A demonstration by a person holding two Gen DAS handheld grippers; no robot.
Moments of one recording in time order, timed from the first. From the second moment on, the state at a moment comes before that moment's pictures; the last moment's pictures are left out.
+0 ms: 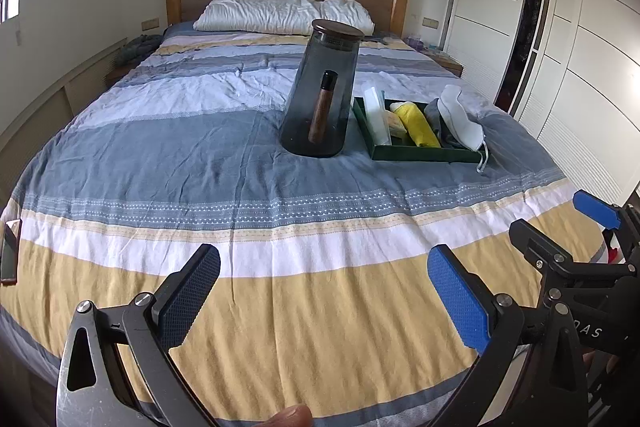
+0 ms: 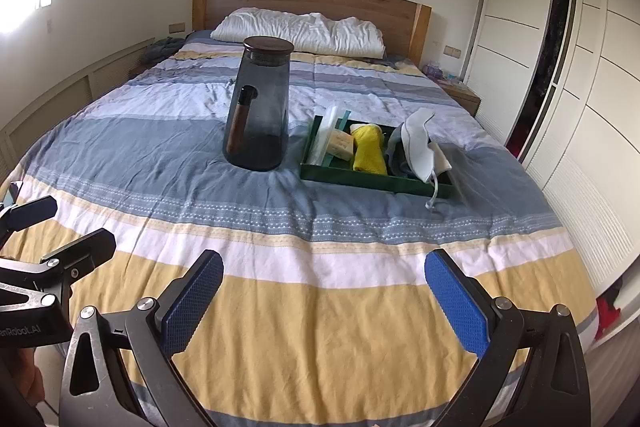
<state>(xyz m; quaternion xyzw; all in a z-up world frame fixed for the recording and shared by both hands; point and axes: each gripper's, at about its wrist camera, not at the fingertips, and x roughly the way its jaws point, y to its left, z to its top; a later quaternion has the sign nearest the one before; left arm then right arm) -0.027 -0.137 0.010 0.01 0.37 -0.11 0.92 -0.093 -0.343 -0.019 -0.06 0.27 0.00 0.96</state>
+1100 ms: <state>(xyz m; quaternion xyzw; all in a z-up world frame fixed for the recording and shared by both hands) -0.019 -0.130 0.000 0.02 0.38 -0.09 0.92 -0.076 -0.332 -0.031 -0.02 0.31 -0.01 0.95</state>
